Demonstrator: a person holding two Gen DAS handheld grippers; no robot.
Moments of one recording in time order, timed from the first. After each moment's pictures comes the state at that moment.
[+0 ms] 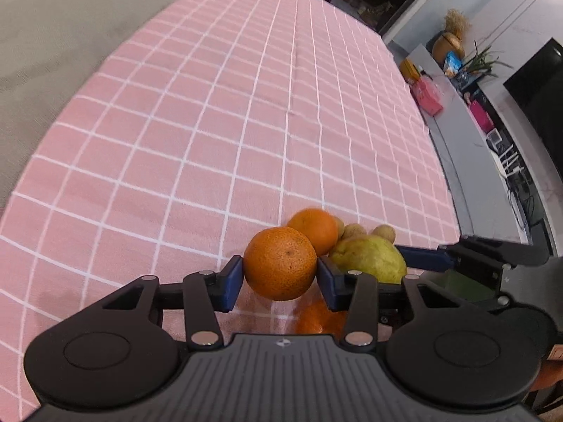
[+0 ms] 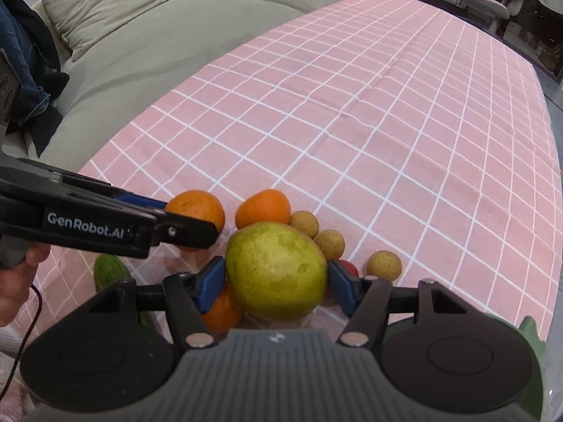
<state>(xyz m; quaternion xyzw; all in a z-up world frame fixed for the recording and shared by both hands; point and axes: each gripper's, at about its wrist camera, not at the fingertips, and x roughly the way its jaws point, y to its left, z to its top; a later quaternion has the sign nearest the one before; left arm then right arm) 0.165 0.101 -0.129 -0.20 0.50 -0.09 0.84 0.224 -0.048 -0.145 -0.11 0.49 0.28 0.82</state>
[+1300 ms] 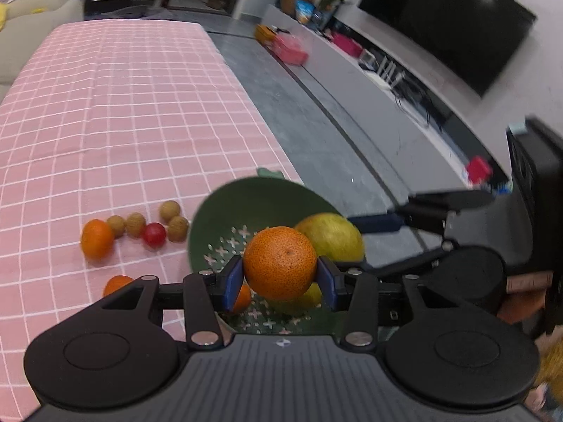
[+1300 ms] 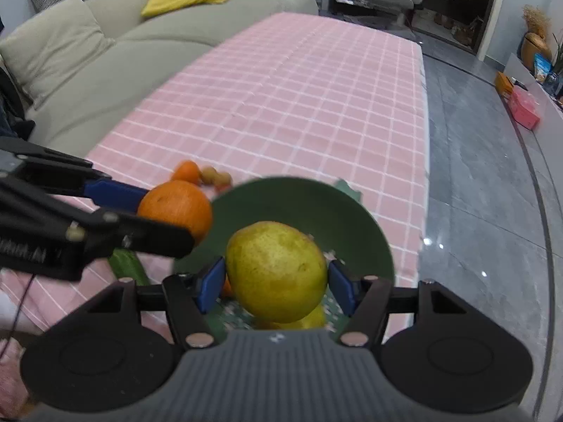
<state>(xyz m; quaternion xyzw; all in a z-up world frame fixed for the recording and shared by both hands) 0.107 -0.056 -0.059 -0.05 0.46 -0.31 0.83 0.115 -0.188 -0.067 -0.08 0.48 0.16 0.86</state>
